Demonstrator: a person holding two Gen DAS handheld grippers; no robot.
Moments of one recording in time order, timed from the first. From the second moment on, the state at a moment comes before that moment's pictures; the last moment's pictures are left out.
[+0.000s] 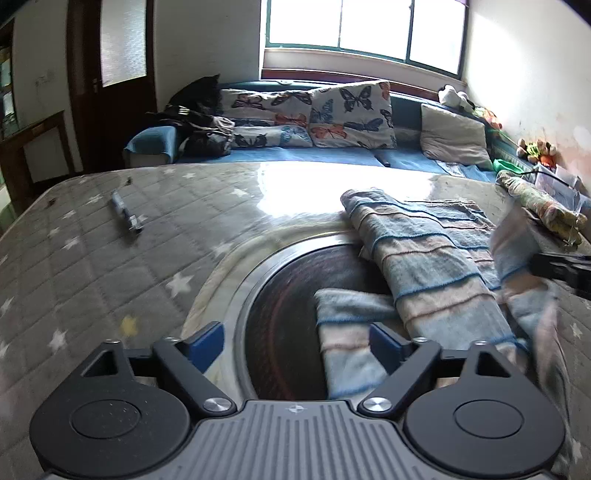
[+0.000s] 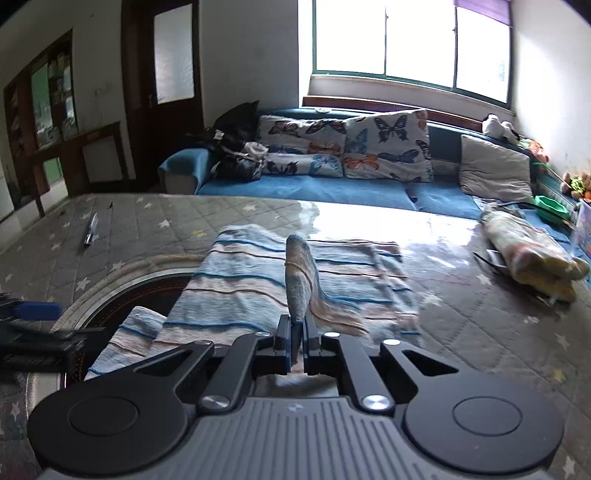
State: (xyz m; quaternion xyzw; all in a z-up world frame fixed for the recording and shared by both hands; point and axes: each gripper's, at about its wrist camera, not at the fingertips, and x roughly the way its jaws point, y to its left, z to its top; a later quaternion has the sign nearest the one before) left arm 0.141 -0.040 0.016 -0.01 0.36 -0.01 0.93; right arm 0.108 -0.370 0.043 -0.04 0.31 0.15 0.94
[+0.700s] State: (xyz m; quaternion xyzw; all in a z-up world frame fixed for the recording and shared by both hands) left arm 0.166 -0.053 0.000 -0.01 0.35 -0.08 0.93; right arm 0.047 -0.486 0.042 0.05 0.29 0.05 0.96
